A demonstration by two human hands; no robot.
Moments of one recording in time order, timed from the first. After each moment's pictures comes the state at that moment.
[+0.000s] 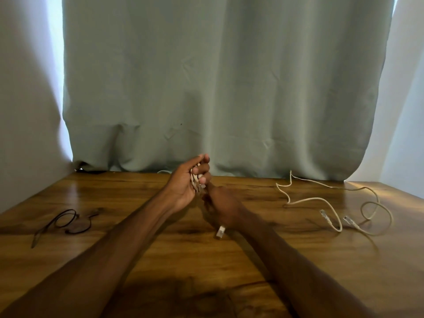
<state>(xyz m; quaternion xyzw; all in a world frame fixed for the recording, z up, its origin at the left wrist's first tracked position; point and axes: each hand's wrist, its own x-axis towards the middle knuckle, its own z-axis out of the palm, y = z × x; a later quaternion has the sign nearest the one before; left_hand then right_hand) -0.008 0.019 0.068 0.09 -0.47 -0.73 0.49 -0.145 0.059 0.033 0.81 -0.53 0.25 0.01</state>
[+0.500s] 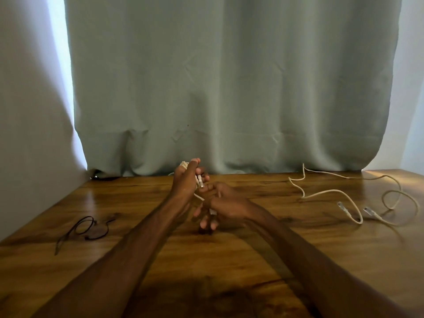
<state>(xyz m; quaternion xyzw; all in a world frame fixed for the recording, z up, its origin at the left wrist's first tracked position) -0.003 0.002 0.059 0.26 -0.45 -0.58 0.63 -0.110 0.088 0.051 0.63 -0.47 0.40 -0.47</state>
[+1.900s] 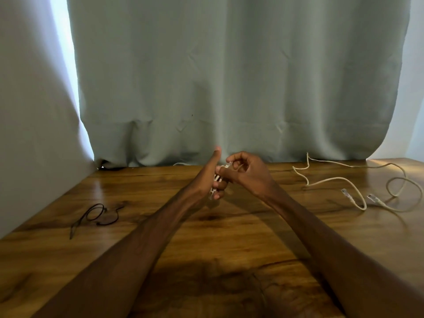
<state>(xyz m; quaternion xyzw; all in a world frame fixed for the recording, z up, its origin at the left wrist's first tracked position) -0.006 0.032 0.055 0.30 -0.67 -0.59 0.34 -0.158 0.063 0.050 0.65 -0.49 0.55 -0.19</state>
